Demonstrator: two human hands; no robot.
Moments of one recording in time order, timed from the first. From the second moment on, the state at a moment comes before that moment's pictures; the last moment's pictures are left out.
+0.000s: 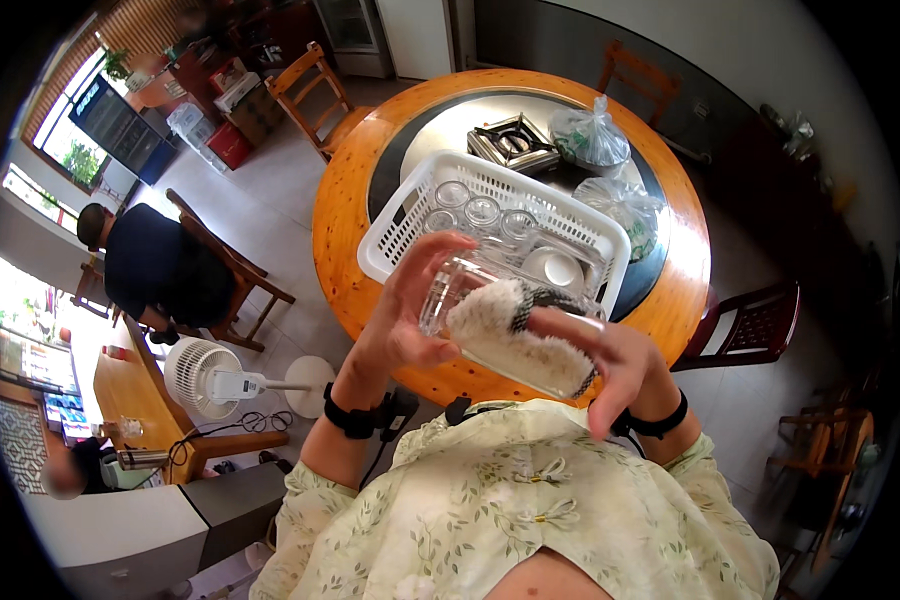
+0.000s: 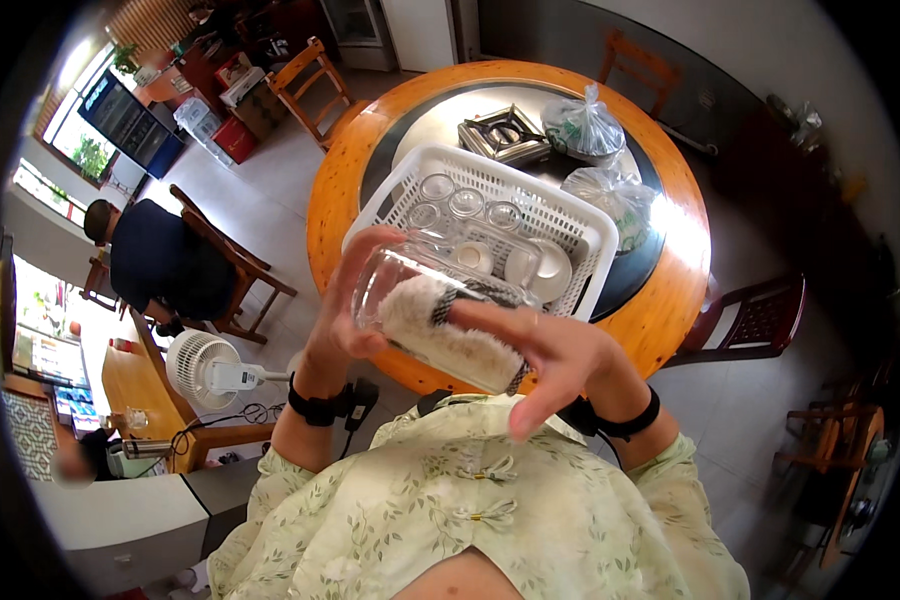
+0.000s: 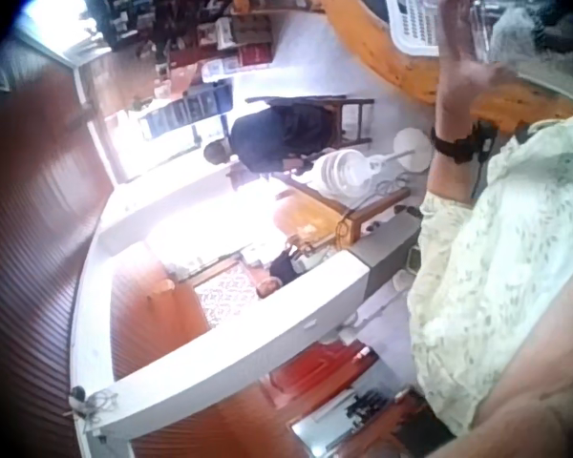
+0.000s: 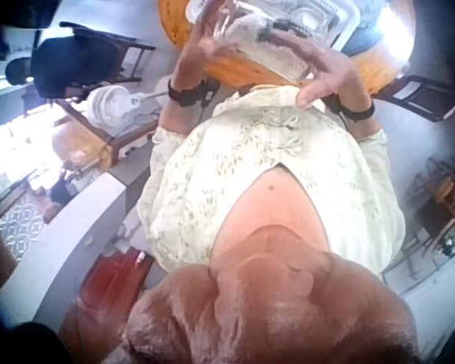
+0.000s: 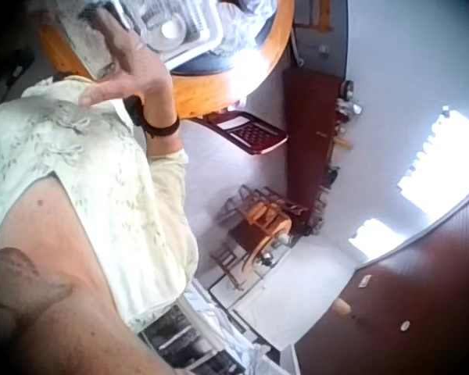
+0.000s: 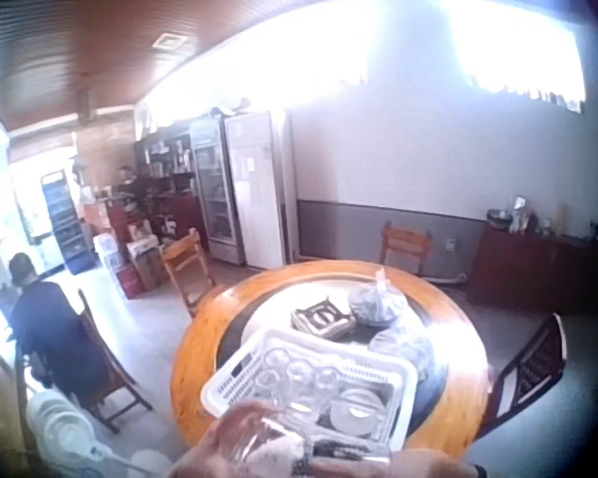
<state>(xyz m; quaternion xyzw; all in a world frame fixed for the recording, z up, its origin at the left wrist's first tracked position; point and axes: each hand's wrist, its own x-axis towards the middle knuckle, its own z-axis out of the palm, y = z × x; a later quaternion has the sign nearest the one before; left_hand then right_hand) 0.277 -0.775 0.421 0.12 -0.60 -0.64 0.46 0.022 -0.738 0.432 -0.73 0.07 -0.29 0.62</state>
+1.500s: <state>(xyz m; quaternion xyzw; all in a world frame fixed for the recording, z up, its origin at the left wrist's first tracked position) 0.234 -0.770 0.423 0.03 -0.46 -0.72 0.52 0.067 -0.731 0.416 -0.24 -0.18 -0.52 0.80</state>
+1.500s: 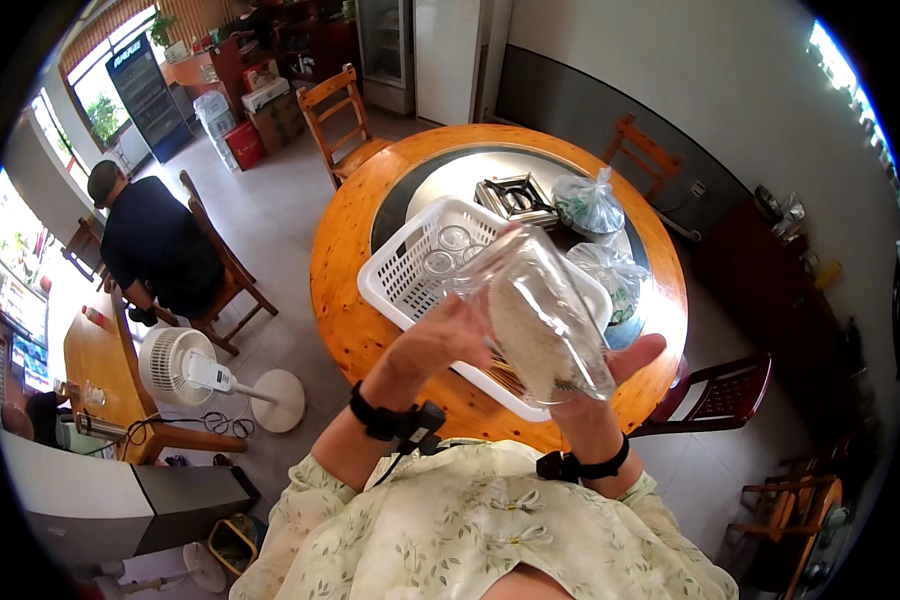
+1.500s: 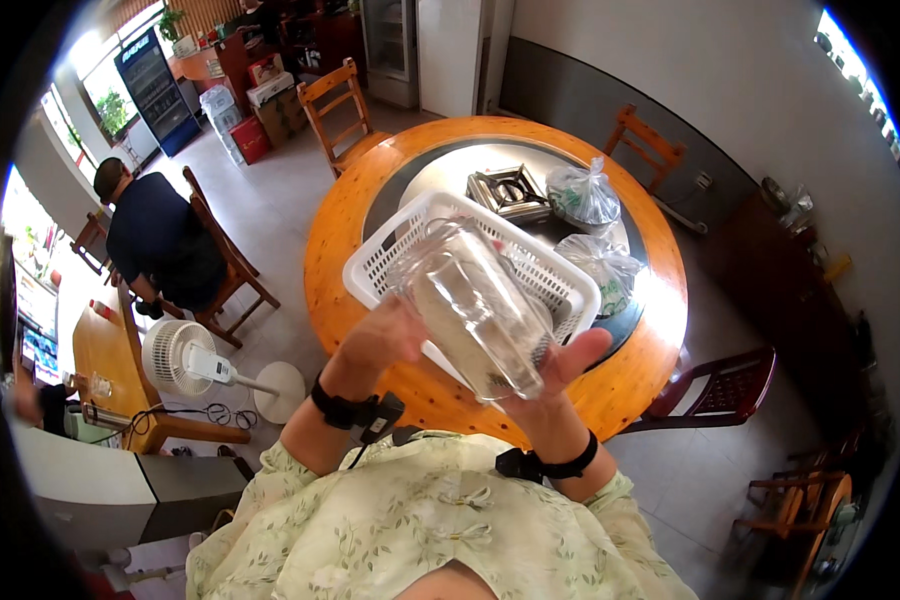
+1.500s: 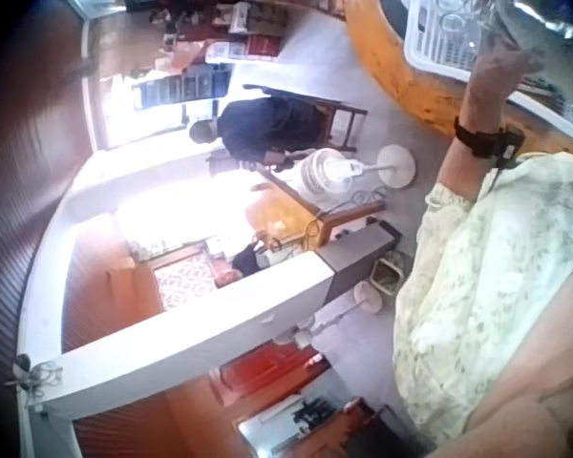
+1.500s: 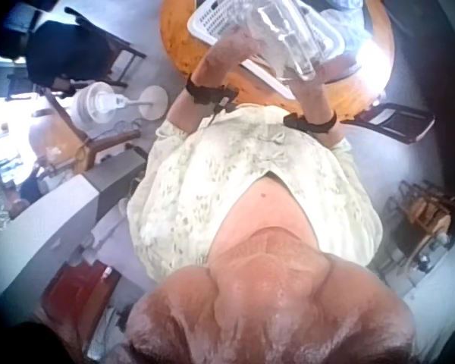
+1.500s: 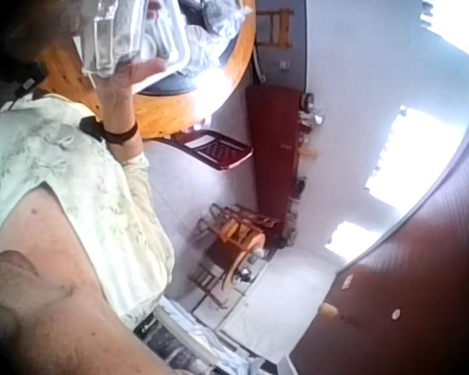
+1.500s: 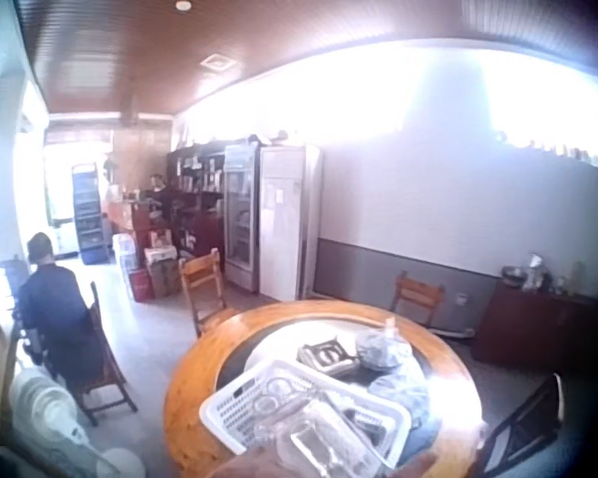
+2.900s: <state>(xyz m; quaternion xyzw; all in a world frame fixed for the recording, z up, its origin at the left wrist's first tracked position) 0.226 -0.757 0.413 0.19 -0.41 -0.63 0.63 0.062 -0.731 0.479 -0.88 0.34 -0.22 0.24</state>
